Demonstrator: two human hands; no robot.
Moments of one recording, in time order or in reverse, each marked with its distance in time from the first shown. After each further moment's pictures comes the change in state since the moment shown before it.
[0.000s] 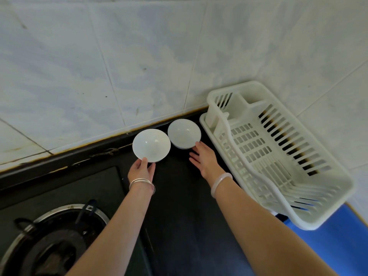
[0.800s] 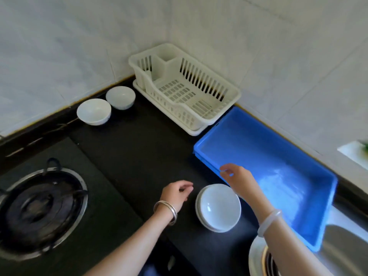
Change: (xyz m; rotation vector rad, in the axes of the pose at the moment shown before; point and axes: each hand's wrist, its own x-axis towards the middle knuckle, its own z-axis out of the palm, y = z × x) left_hand -0.238 -0.178 -0.140 1.323 -0.889 0.273; right_hand -0.303 0.119 -0.268 -0.944 0.394 -0.137
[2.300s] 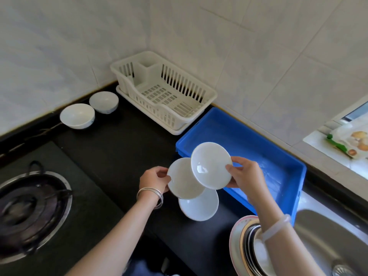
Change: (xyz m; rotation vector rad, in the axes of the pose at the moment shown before) left_hand -0.014 0.038 -0.009 -0.101 0.208 -0.124; right_hand -0.056 0.019 -0.048 0.568 0.223 0.057
